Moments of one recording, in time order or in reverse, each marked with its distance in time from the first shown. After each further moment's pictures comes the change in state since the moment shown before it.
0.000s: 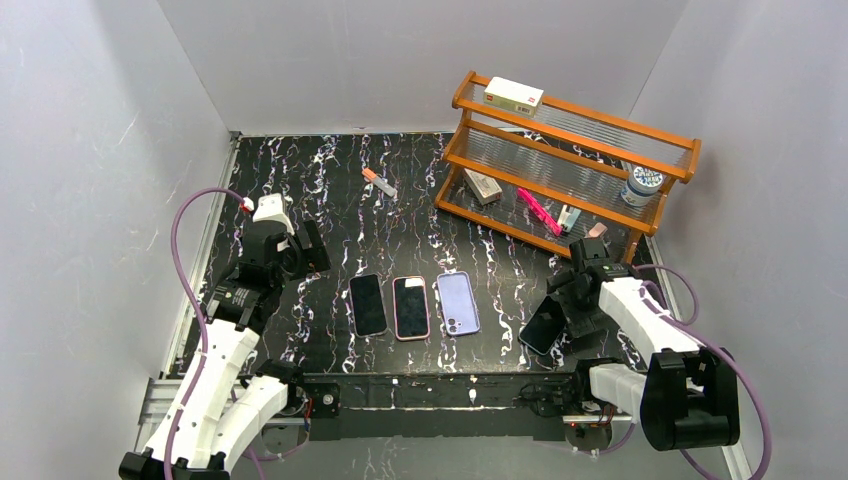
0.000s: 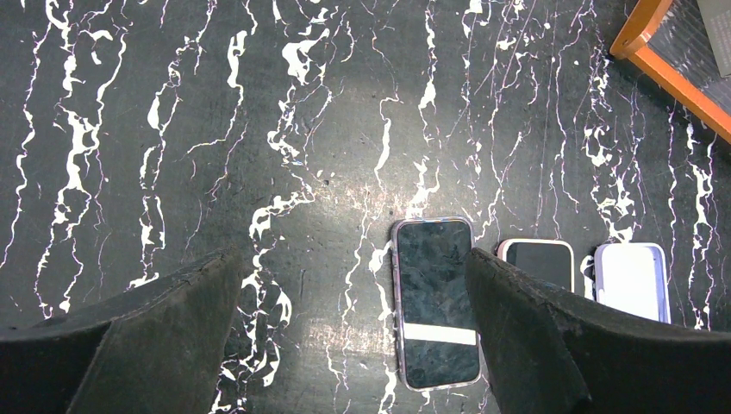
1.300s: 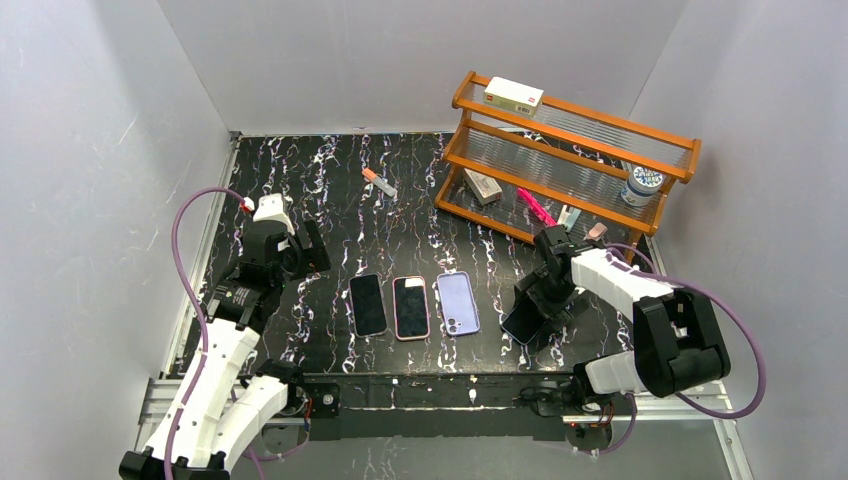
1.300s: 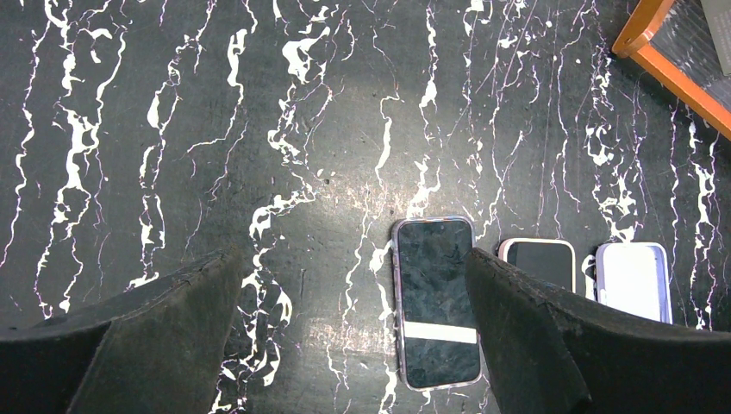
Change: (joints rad) left arm 0.000 0.004 -0.001 0.000 0.000 0.000; right arm 0.206 0.269 0.142 -0.025 -0.171 -0.114
